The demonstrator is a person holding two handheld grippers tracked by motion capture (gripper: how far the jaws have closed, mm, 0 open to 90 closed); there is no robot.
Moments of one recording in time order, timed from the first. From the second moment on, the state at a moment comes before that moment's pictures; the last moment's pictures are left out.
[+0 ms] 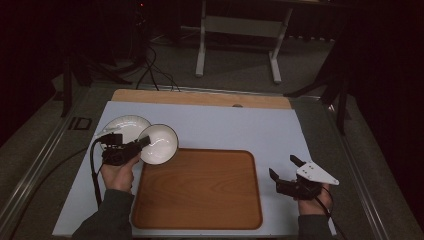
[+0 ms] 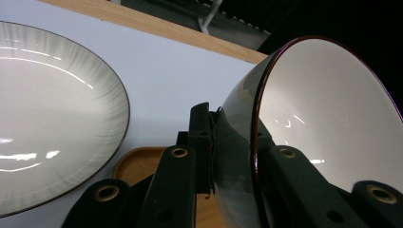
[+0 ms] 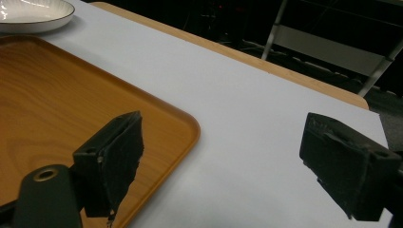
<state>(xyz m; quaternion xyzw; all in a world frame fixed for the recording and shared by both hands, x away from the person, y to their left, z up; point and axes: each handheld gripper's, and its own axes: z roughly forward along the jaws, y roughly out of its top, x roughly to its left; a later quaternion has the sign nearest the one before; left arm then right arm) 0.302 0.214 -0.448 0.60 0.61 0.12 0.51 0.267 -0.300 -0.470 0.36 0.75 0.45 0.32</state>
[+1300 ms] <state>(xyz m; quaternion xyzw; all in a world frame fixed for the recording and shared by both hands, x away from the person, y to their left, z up) 0.305 0.176 -0.457 0.65 0.58 0.09 0.49 0.267 -0.300 -0.470 0.36 0.75 0.45 0.32</state>
